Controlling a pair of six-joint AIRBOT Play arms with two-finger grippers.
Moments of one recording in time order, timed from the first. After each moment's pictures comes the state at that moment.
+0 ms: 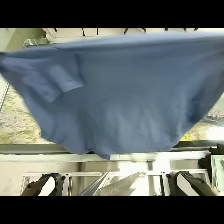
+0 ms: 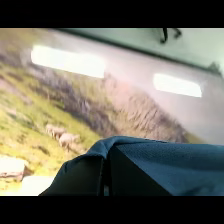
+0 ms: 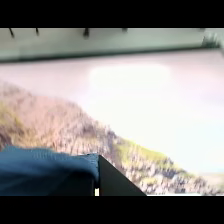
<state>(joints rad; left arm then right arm) 0.25 -0.96 1.61 0.97 -1.26 -1.54 -0.30 -1.02 1.86 -1.32 1.35 1.45</state>
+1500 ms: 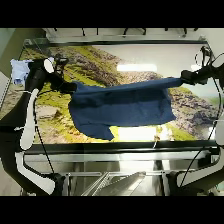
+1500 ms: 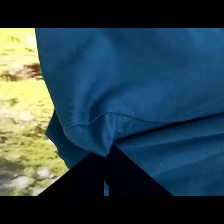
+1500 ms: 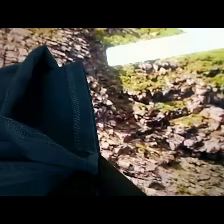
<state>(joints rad) -0.12 -1.80 1.78 1.47 -1.39 -1.45 -0.27 -1.74 1.78 -1.36 1.24 1.47</state>
